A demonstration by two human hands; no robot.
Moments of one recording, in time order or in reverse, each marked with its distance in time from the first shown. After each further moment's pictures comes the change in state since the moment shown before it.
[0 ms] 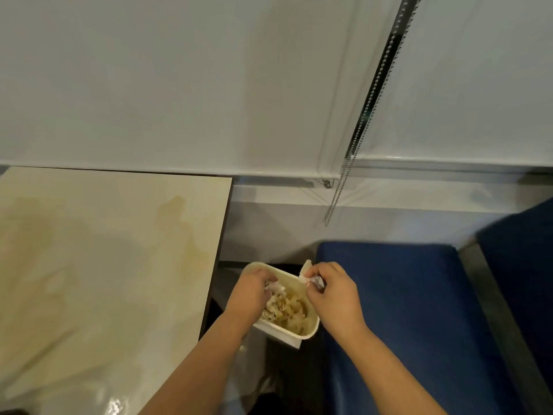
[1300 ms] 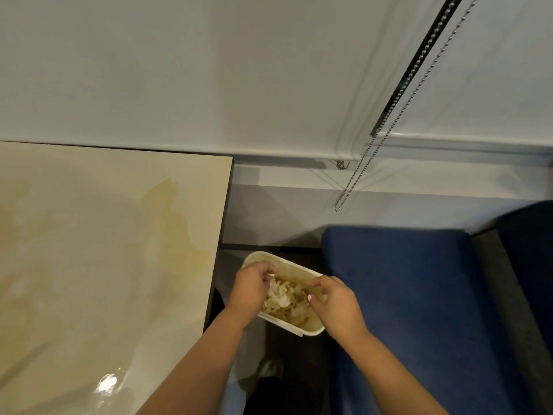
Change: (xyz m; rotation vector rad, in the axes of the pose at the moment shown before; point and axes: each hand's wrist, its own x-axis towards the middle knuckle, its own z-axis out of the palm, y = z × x) left_hand 0.049 -0.054 0.034 -0.401 0.014 -0.099; right_hand 0.024 0.062 0.064 -0.163 -0.240 0.204
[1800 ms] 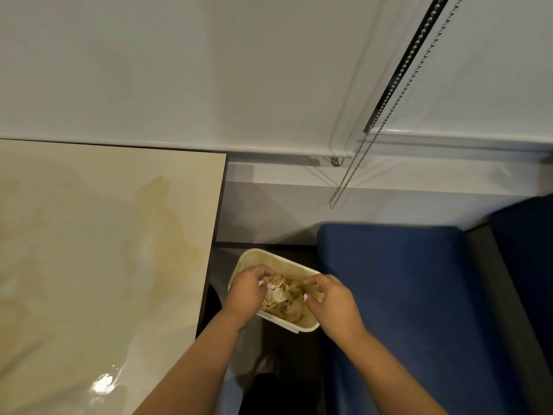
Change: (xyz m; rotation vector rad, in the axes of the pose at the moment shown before) left_hand -0.008 -0.003 0.004 0.086 -0.043 0.019; right_hand -0.009 -0.003 -0.007 0.002 -0.002 -0.023
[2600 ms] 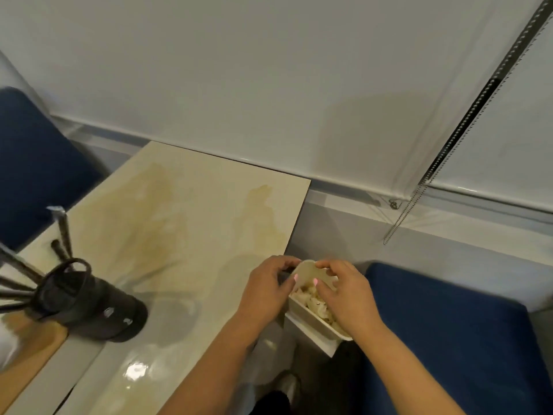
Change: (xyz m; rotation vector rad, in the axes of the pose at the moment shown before) left_hand -0.182 0.049 -0.085 -0.085 0.458 0.231; right_hand -0.100 -0.115 -0.028 0.064 0.027 -0.435
